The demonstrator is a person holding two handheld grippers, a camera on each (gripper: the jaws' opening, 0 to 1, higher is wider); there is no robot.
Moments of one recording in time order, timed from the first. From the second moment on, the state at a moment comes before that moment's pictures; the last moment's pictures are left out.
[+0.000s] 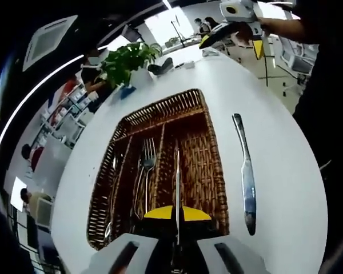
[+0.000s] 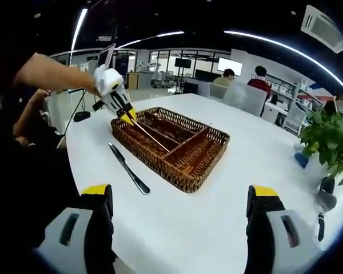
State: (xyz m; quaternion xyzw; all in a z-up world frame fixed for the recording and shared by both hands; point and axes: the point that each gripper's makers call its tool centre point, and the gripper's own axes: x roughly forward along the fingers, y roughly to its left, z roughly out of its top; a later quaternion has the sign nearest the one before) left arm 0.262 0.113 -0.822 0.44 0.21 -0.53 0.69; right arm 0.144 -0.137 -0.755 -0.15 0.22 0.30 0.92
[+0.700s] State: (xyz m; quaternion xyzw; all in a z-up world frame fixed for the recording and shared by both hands) left arm 0.274 0.123 -0.860 0.48 0.27 -0.49 0.68; right arm 0.139 -0.135 -0.759 -0.16 0.22 0.30 0.91
